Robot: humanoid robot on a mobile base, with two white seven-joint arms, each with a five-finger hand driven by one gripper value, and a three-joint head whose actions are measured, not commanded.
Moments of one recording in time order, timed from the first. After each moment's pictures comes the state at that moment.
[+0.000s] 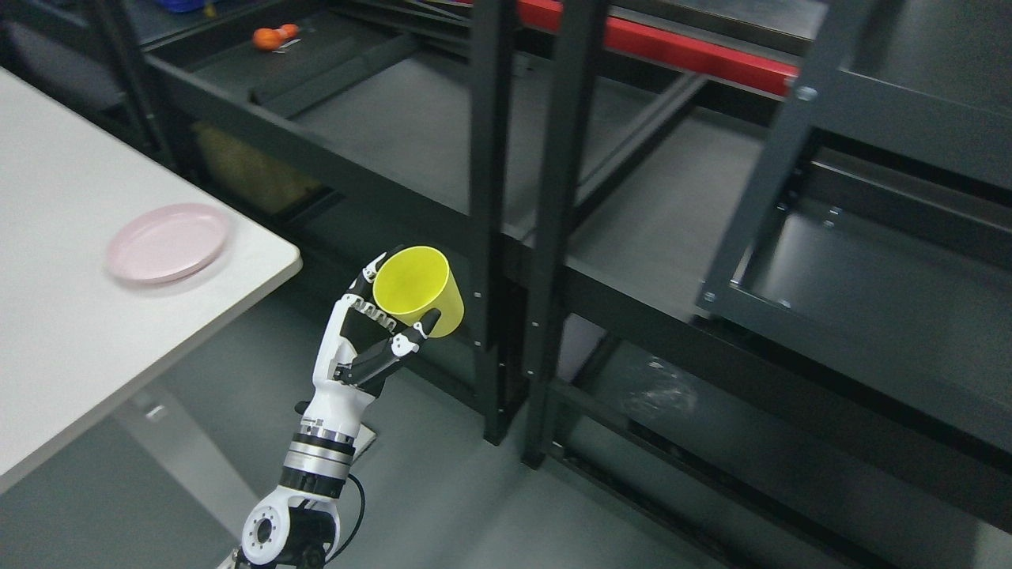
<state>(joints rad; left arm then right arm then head) -0.21 0.00 -0.14 -1.61 0.48 -0.20 -0.17 0.00 0.00 0.00 -0.24 0.00 0.09 -0.12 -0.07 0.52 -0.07</state>
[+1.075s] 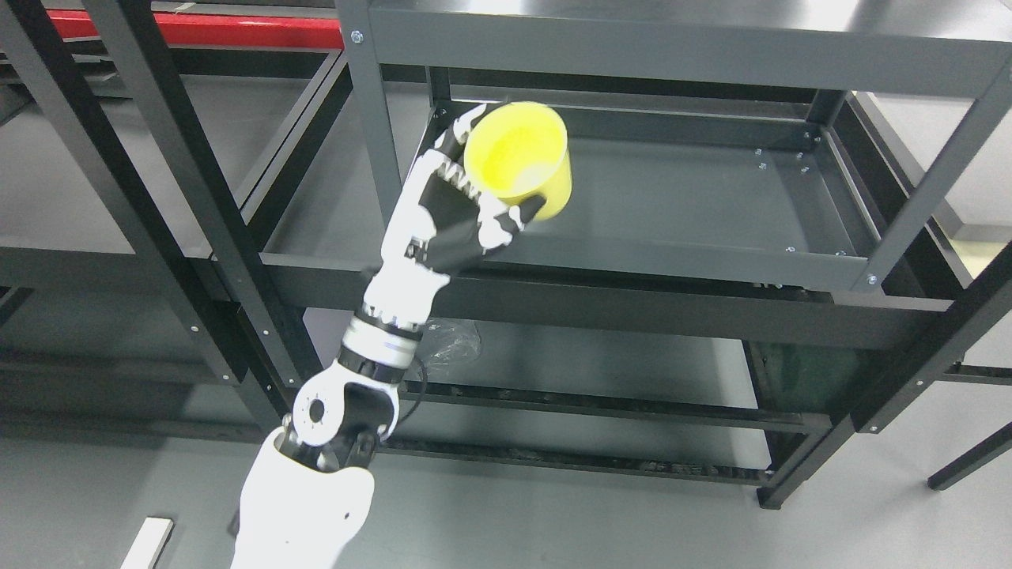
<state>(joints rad) -0.58 0.00 -0.31 -1.64 0.50 -0.20 -0.17 0.00 0.00 0.00 -0.24 0.00 0.09 -0.12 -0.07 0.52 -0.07</state>
